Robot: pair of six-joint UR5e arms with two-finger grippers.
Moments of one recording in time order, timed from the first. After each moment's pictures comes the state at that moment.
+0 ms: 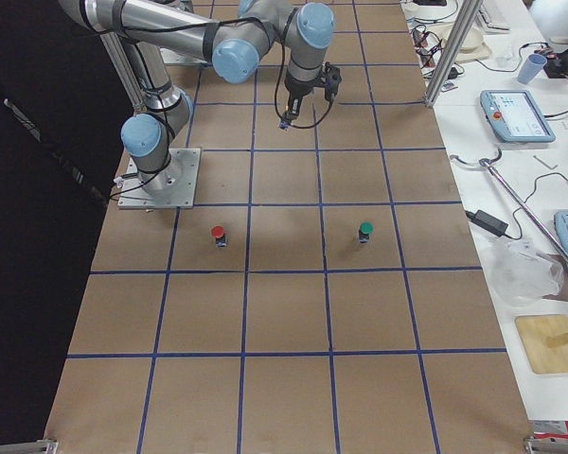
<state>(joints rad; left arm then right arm) -1.54 -1.56 -1.41 -1.73 1.26 0.05 1.12 -1.61 1.78 -1.65 -1.46 -0.47</state>
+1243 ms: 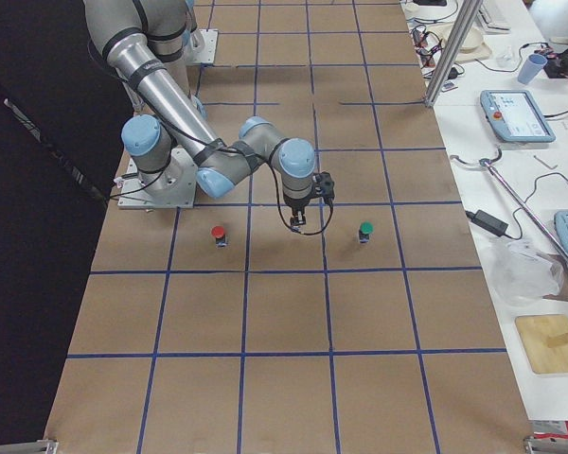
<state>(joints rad) -1.55 -1.59 -1.39 -1.73 1.55 0.04 0.80 -1.40 1.97 -2.09 -1.43 -0.91</state>
